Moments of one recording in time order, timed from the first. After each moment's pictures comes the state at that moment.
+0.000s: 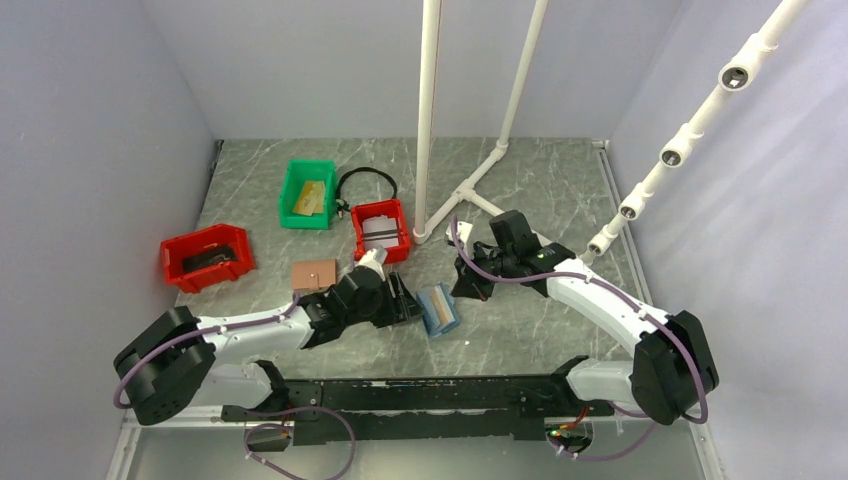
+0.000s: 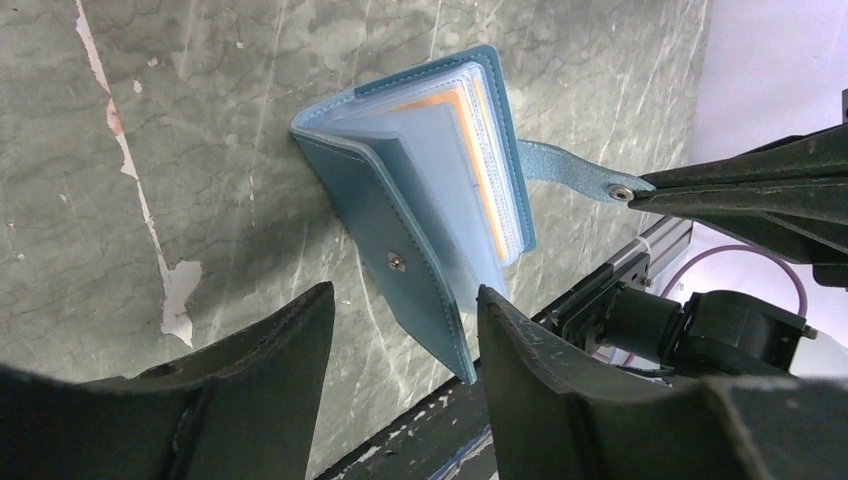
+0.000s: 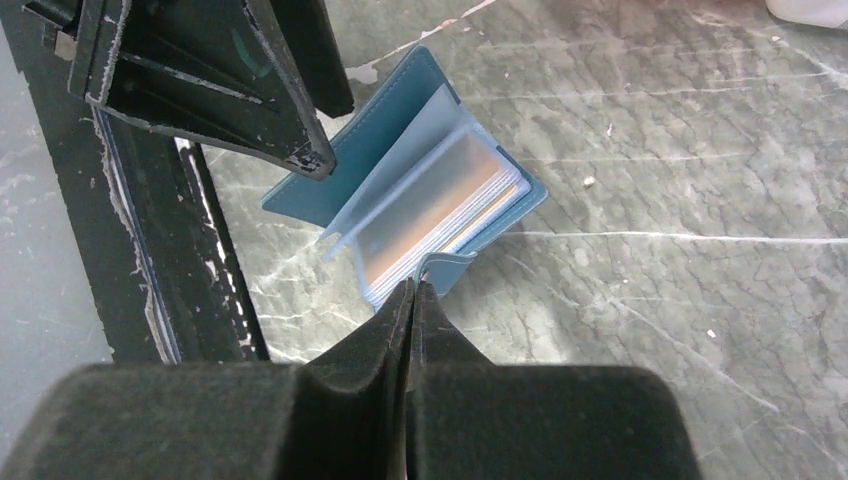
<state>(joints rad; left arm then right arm) -0.91 1.24 0.48 0.14 0.02 -1.07 0.54 1.24 0.80 -0.43 -0.65 -0.31</state>
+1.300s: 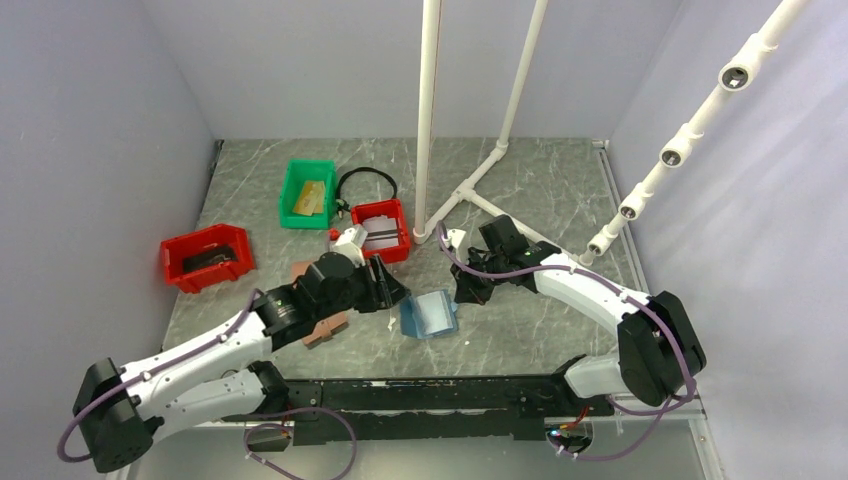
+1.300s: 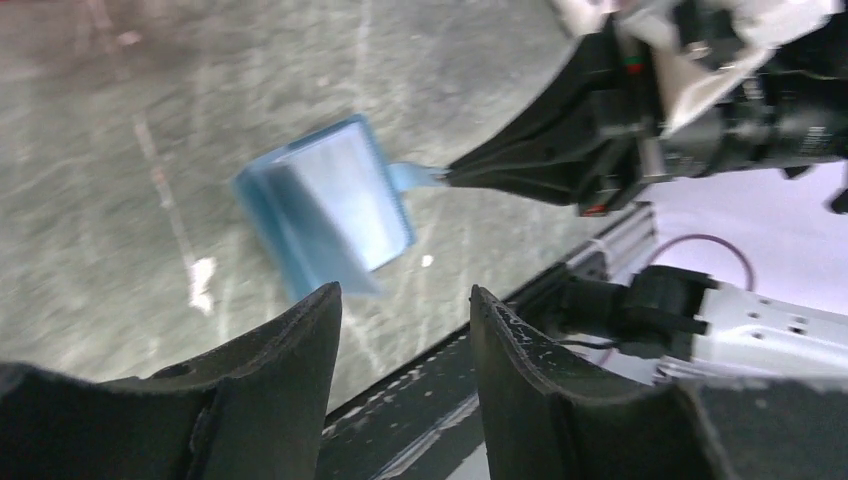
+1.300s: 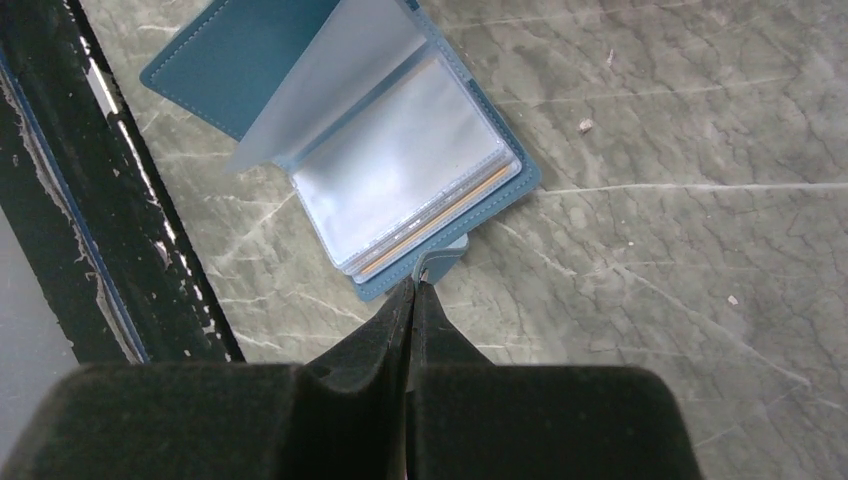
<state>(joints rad) -0.88 0.92 0.63 -0.25 -0.05 -0.93 0.56 1.35 0.80 -0.46 -0.55 -0.31</state>
